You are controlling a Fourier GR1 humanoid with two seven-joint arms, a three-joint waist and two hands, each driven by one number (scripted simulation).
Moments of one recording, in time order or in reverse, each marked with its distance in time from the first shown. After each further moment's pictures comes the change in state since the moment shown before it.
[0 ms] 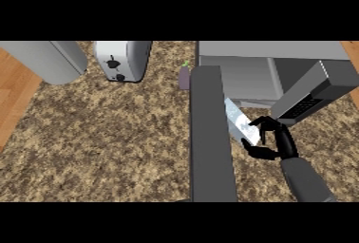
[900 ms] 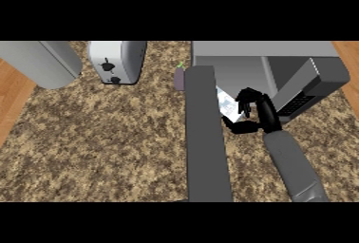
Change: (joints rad) left arm 0.005 -0.008 0.060 0.034 0.031 -0.024 0.020; right arm -0.078 0.081 0.096 -0.301 0.006 0.053 0.228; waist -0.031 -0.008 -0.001
